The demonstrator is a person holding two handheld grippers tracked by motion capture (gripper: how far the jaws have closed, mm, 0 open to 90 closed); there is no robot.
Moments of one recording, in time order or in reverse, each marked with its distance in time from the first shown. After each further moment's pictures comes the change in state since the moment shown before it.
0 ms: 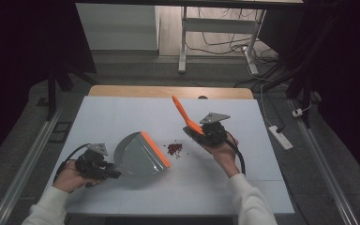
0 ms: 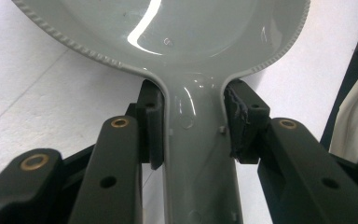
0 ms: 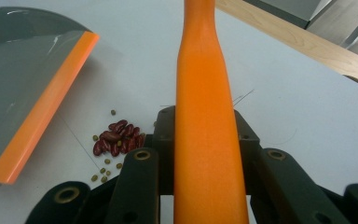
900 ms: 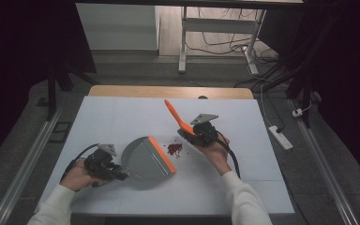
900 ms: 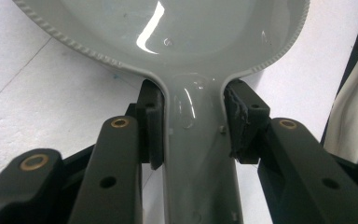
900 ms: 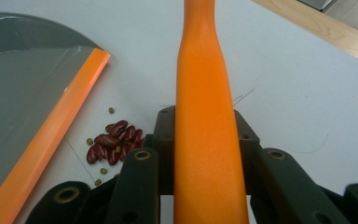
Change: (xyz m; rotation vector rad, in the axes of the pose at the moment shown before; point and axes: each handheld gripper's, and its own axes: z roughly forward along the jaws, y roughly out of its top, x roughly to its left) left arm -0.001 0.014 0.018 0.055 -0.048 0.015; right arm 0.008 0.000 0.032 0.054 0.012 -0.011
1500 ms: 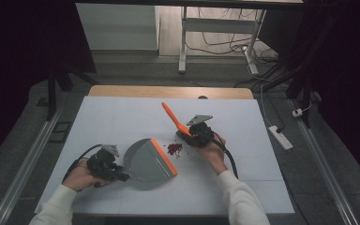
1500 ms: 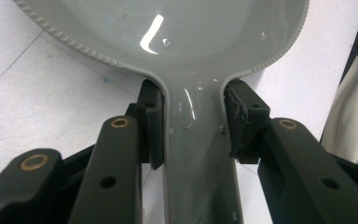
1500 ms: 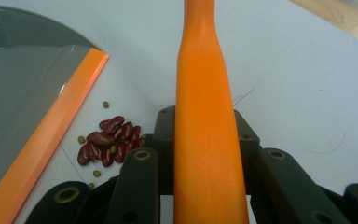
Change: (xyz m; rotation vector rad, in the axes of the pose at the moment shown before) left arm -0.001 0.004 0.006 0.018 -0.014 0.000; right arm 0.003 -0.002 0.017 0.046 -0.004 -0.010
